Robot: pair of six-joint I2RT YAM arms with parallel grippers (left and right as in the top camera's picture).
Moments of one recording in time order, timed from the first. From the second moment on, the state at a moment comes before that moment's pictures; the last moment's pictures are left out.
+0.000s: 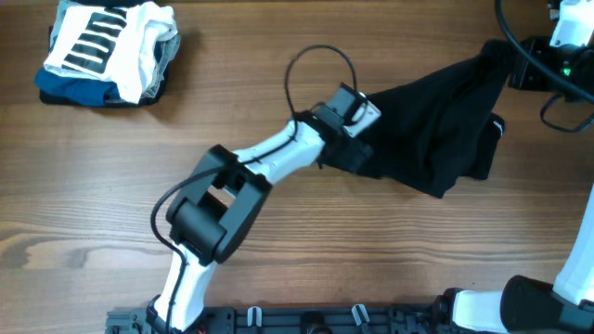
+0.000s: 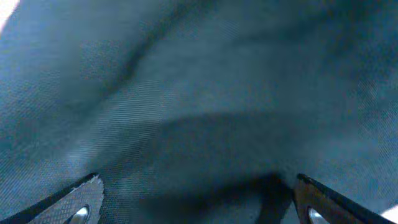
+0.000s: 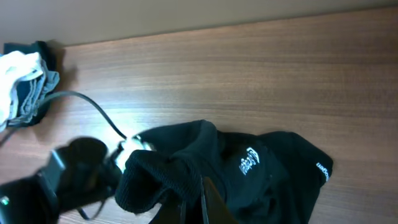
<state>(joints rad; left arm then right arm) -0.69 2.18 1.48 -0.36 0.11 0.12 -0.27 1.56 1.94 -1.27 -0.42 -0.12</state>
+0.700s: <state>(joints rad) -0.27 2.13 1.49 -0.52 0.17 0.07 -0.26 1.68 1.94 -1.32 -0.40 -0.12</state>
